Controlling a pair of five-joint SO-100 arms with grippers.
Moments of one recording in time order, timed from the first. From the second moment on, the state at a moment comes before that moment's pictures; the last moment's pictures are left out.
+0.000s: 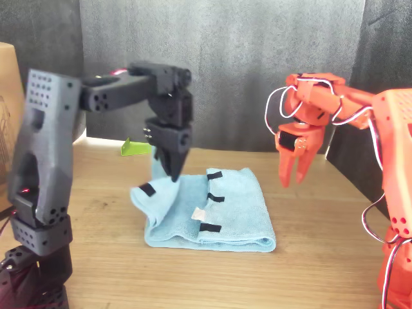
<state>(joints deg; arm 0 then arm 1) 51.2 62.8 58.7 101.9 100.0 108.0 54.9 48.3 107.5 75.7</state>
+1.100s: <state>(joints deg) 39.7 38.8 10.6 117.5 104.7 104.7 71.3 73.4 99.1 75.6</state>
